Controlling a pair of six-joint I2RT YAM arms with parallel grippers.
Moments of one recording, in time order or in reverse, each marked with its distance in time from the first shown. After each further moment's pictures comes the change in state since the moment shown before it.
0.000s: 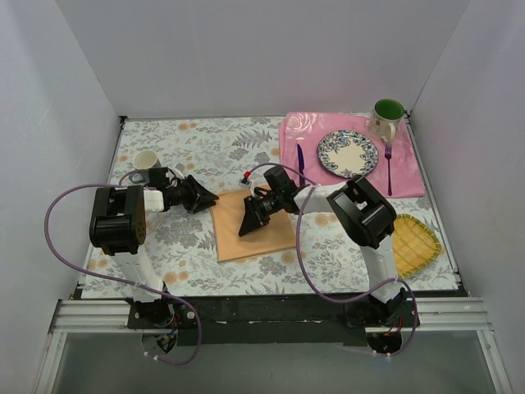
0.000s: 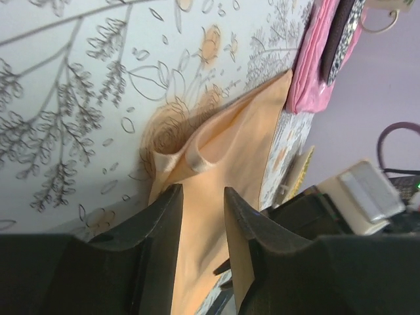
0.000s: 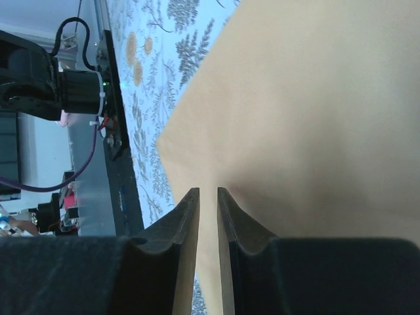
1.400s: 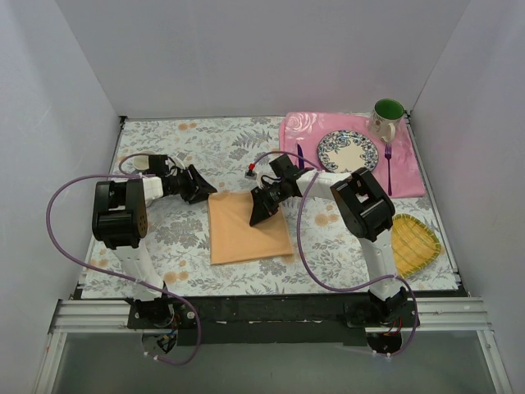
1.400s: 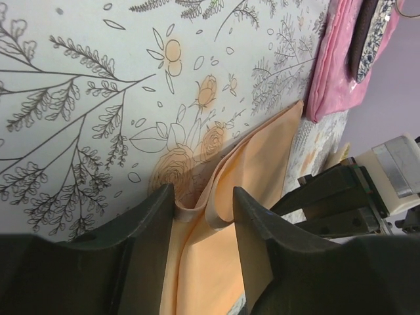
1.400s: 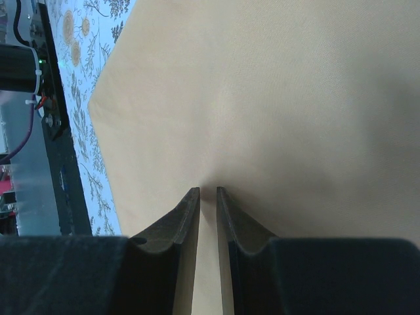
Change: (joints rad) left arm 0.002 0.053 0.196 -0.237 -0.038 0.224; right arm -0.089 0.047 0.200 -0.400 0.050 -0.393
